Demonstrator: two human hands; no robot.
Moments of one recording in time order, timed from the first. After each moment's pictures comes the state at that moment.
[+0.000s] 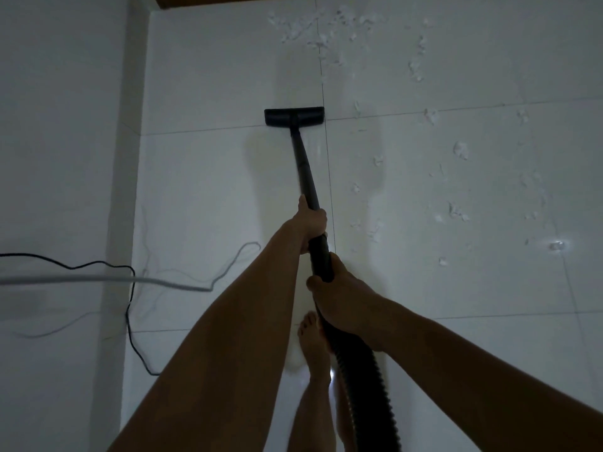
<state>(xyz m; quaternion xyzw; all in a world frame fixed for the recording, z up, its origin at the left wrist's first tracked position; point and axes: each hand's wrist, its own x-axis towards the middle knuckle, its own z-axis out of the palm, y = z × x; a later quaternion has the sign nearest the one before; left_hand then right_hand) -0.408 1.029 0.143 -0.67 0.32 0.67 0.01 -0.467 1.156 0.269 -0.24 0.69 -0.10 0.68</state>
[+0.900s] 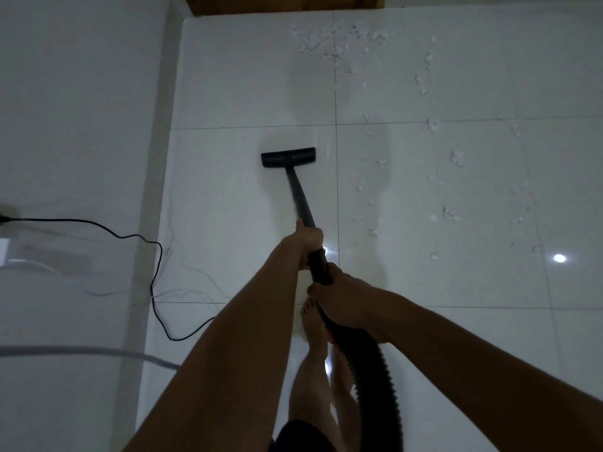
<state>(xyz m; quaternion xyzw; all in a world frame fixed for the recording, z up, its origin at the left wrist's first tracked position) -0.371 1.102 0.238 -0.71 0.28 0.64 0.05 -0.453 1.203 0.354 -0.25 0.64 -0.02 0.73</state>
